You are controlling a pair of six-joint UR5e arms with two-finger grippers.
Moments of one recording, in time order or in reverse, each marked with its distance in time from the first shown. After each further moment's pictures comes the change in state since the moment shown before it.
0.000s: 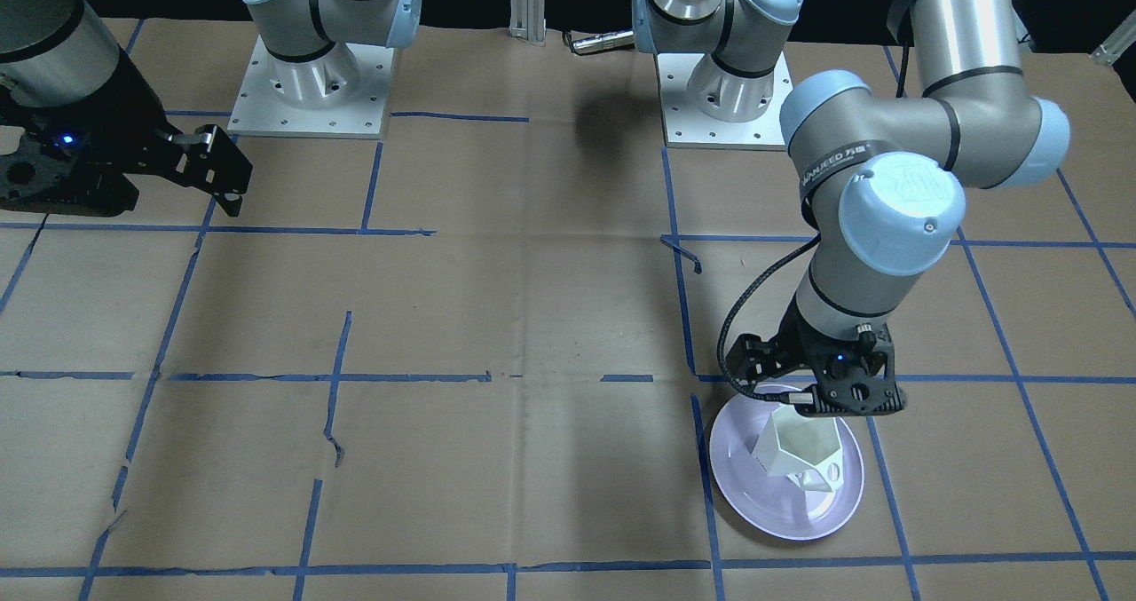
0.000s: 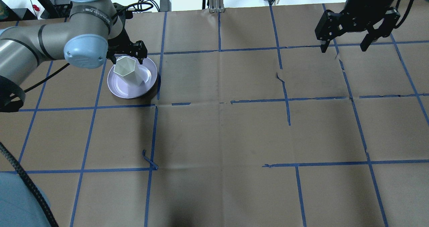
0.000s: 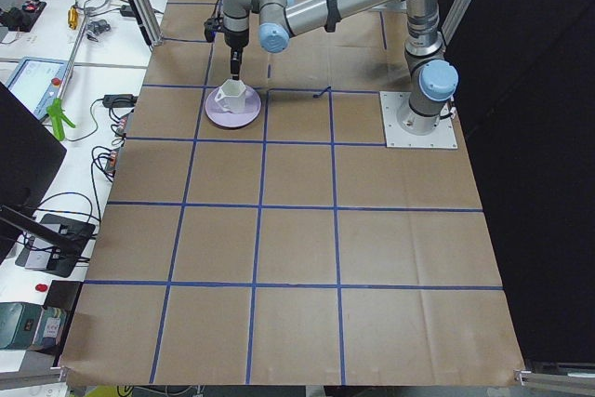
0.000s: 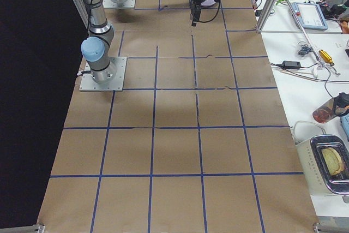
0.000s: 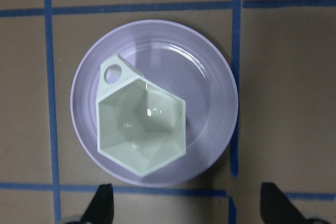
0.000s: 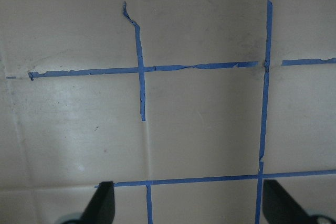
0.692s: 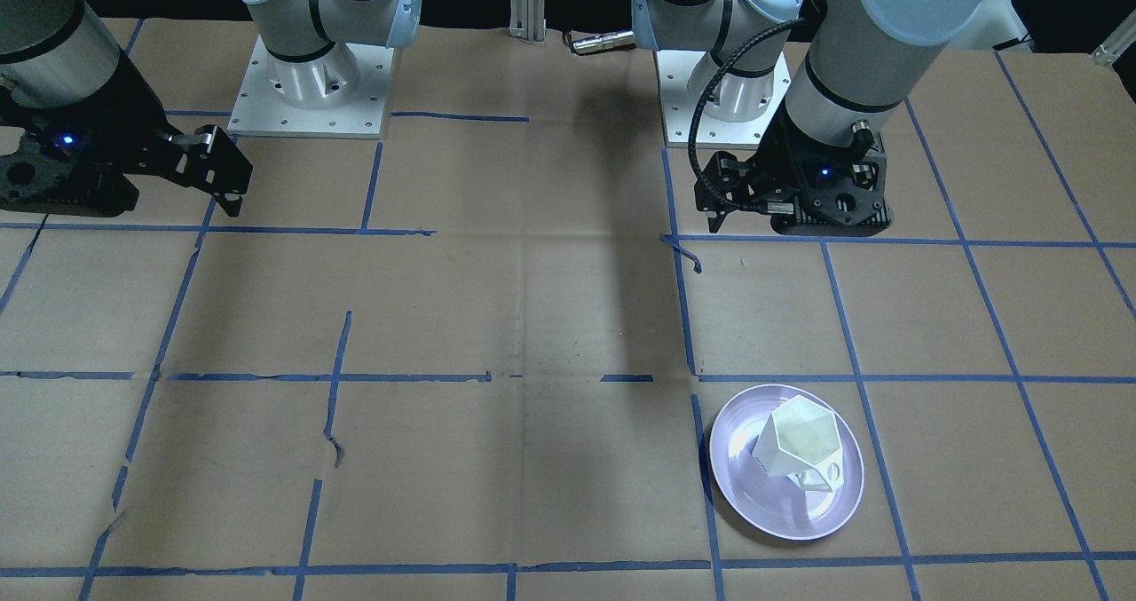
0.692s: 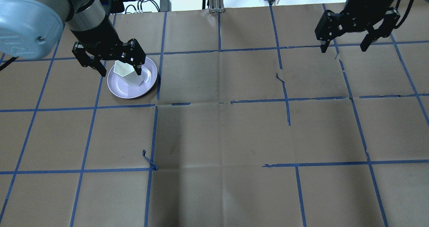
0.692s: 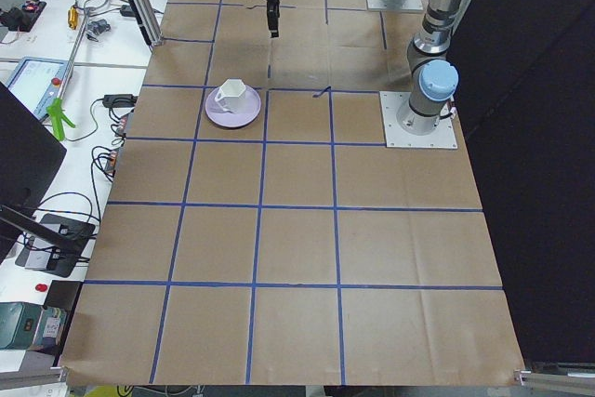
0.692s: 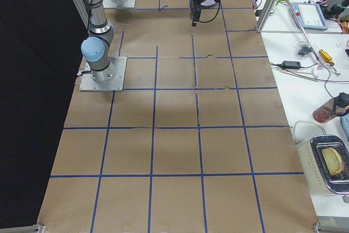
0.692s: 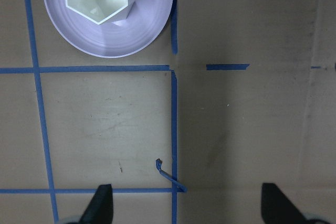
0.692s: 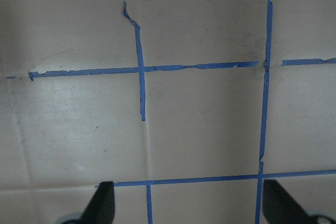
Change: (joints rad) left arm -0.056 0.238 0.031 -0.388 -0.083 -0.054; right arm 0.000 0.000 0.000 0.000 0.000 0.000
